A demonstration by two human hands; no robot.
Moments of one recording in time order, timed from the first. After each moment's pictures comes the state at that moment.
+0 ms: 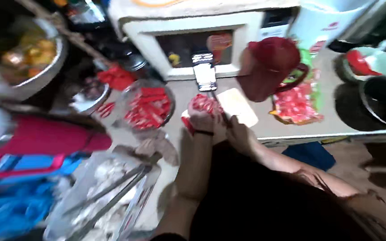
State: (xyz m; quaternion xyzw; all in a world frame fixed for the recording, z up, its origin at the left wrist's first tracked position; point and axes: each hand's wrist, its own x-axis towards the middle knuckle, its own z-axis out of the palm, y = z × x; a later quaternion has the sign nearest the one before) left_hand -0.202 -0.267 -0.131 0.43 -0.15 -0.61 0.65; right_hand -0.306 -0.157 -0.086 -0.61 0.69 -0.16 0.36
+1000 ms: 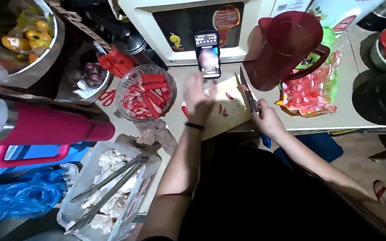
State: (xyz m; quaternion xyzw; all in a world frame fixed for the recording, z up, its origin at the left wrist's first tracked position) left_hand -0.168 -0.281 -0.100 0.57 -0.77 -0.13 0.26; right_hand -0.388 -0.159 -0.133 -0.54 0.73 -0.22 0.35
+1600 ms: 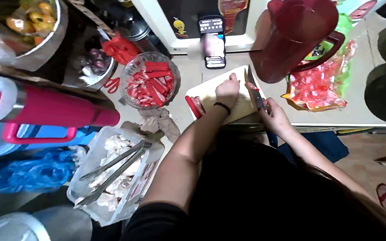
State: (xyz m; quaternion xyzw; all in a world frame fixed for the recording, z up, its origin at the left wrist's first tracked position) left_hand -0.252 -0.279 -0.147 0.59 -0.79 -0.15 -0.03; right_hand -0.395 -0.138 -0.148 -0.52 0.70 -0.27 0.41
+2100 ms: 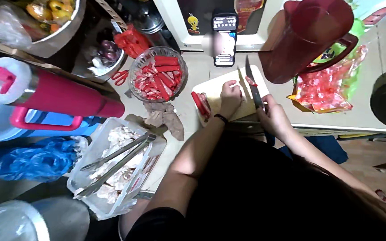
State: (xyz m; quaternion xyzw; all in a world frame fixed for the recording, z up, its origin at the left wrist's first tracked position) left_hand -0.224 -0.245 -0.168 0.54 -0.54 -0.53 0.37; right_hand -0.369 -0.141 -0.121 -0.60 0.68 -0.24 0.35
